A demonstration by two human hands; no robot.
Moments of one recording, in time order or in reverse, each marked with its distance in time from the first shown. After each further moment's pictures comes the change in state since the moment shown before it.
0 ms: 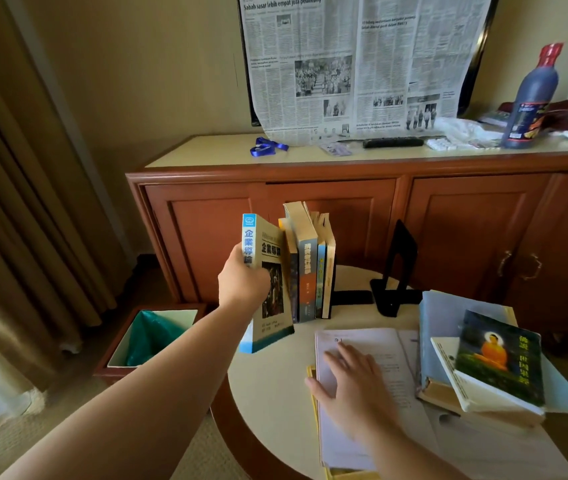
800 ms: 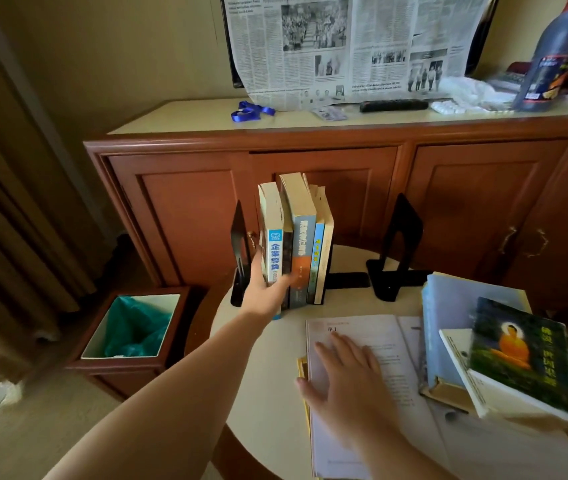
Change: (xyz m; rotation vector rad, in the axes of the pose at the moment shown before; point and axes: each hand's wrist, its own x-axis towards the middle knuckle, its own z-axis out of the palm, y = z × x) left_hand 0.035 -0.091 0.098 -0.227 -0.307 -0.043; right_hand 0.005 0.002 0.010 -0.059 -0.021 -0.007
